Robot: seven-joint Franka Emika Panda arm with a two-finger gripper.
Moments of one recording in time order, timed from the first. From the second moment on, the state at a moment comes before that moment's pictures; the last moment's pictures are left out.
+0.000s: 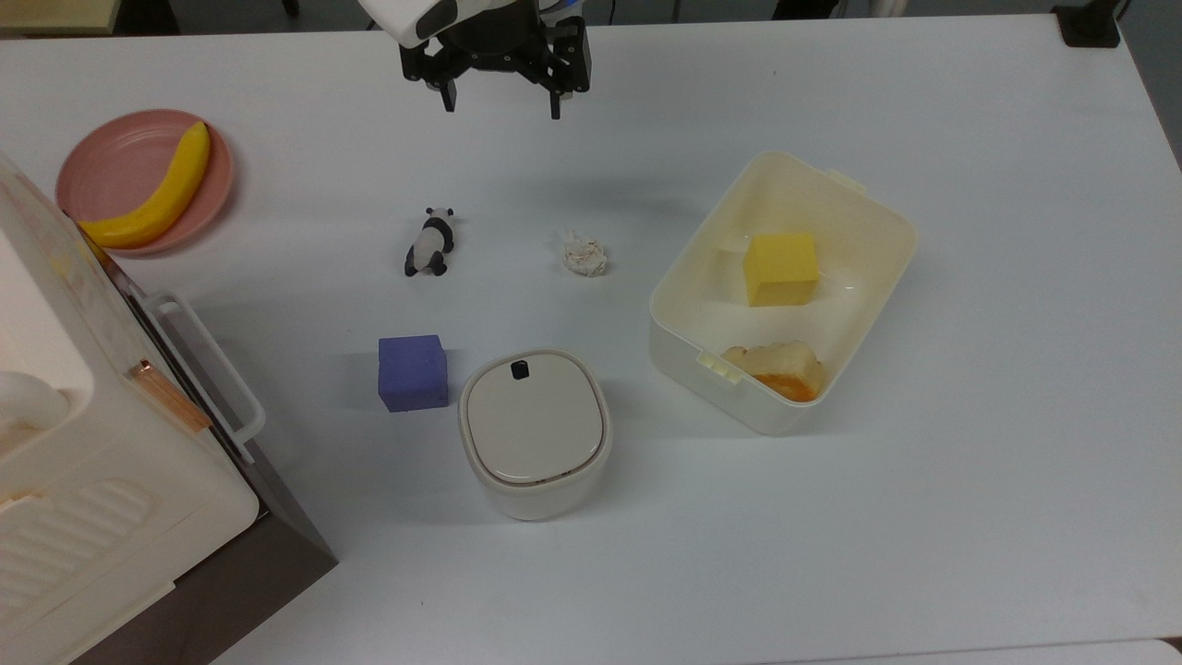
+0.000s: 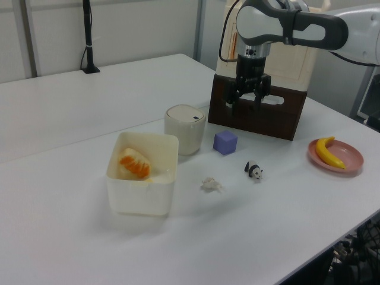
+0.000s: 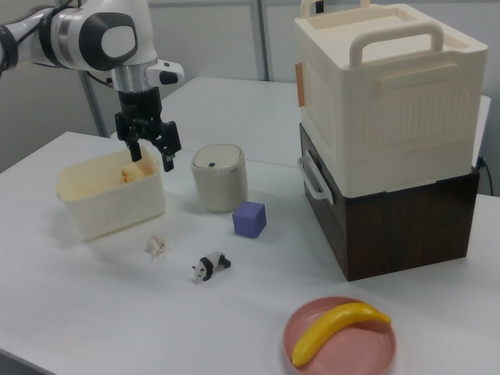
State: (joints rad) arm 0.14 0.11 -0.11 -1.61 0.01 1.64 0.10
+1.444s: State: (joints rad) arm 0.15 0.19 -0.10 -1.64 0.00 1.66 0.03
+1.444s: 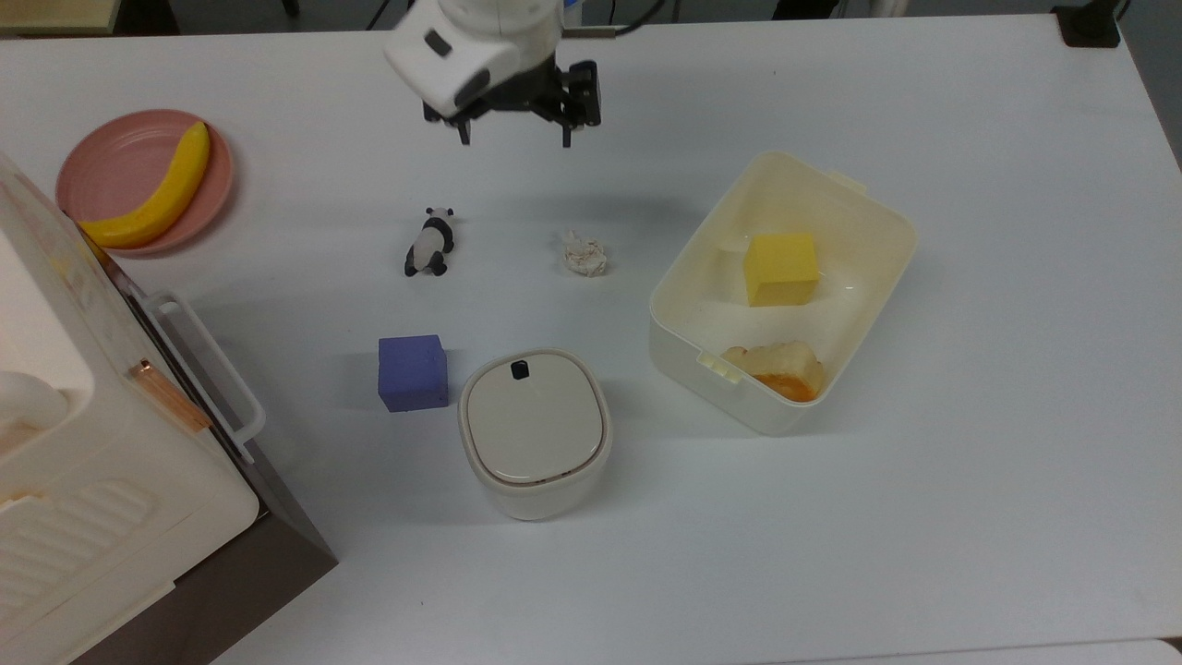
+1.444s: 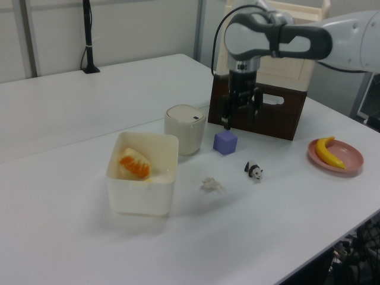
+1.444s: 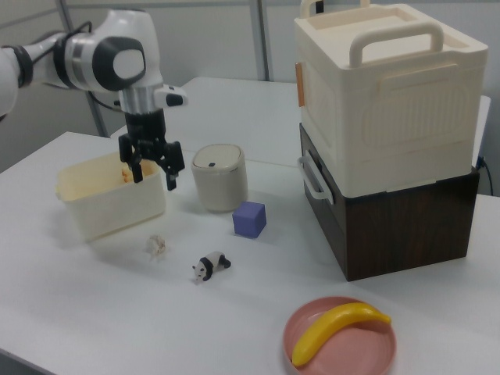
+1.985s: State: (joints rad) arm 0.22 0.31 -0.09 -1.76 0.00 1.93 -0.03
